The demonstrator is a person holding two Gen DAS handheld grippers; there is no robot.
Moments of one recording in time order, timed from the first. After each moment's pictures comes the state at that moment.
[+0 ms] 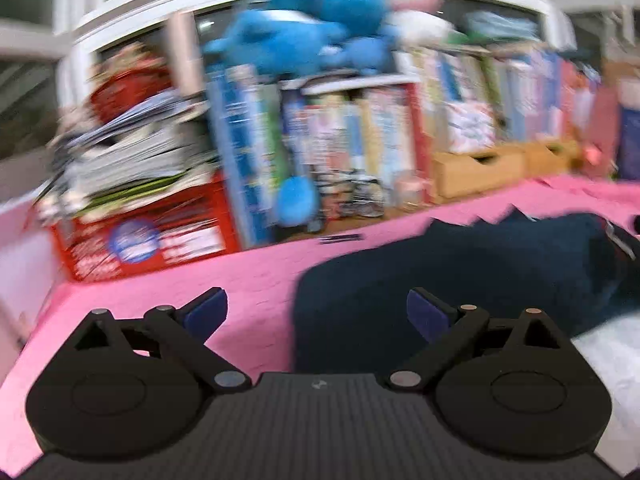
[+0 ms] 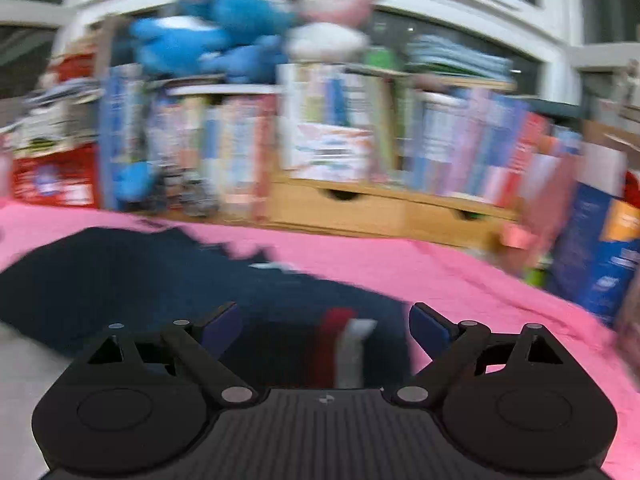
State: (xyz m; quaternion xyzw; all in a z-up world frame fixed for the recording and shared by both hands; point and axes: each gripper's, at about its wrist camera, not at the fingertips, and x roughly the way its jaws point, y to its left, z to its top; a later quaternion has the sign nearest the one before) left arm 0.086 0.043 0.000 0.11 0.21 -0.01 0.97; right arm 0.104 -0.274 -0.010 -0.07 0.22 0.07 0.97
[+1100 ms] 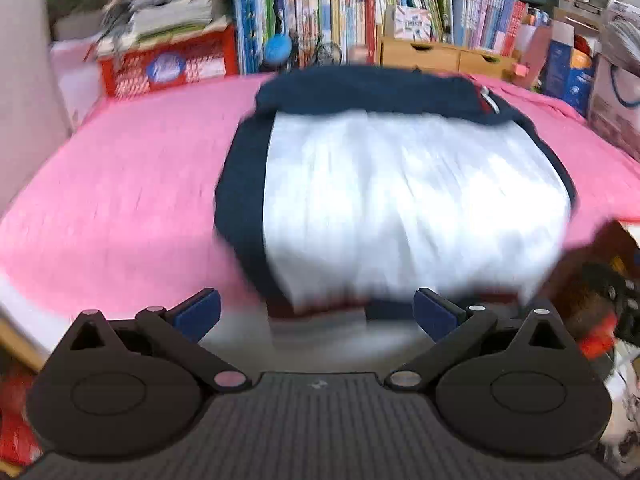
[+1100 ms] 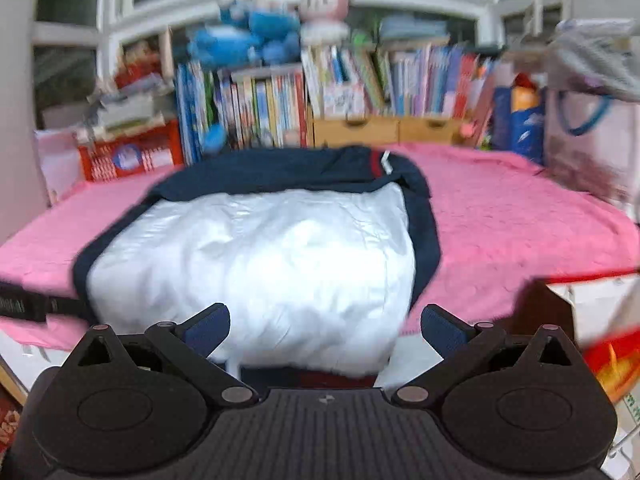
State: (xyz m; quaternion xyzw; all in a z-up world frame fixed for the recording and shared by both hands) left arm -0.215 0.001 -0.036 0.02 0.36 -0.01 0.93; right arm -0.255 -0.216 -0.043 0.03 0.23 0.03 0.97
